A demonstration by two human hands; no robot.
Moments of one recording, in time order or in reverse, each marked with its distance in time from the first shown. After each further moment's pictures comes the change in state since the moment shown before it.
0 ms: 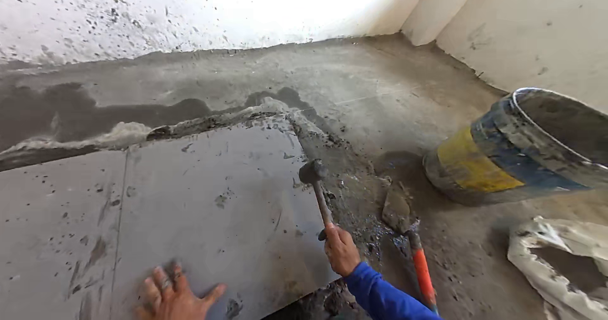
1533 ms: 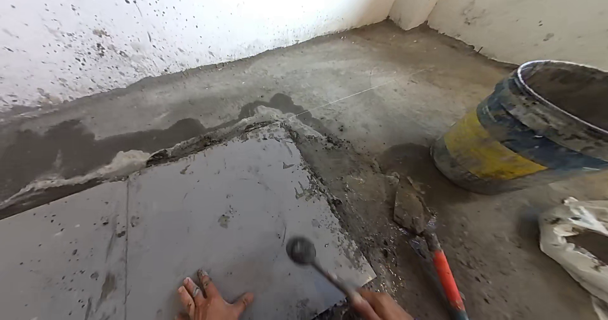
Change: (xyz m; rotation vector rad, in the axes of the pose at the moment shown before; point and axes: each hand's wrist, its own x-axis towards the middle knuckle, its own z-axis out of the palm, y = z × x) left_hand 0.014 0.056 -0.003 0.049 -0.079 -0.047; right_hand -0.084 0.033 -0.031 -0.495 -0.336 -0.060
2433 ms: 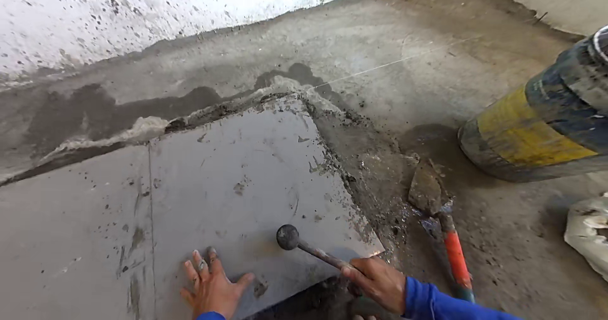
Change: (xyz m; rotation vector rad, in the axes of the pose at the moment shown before) left_hand -0.026 -0.028 -0.019 -0.009 -0.079 -0.022; right_hand 0.025 -0.023 -0.011 -0.108 -0.257 -0.019
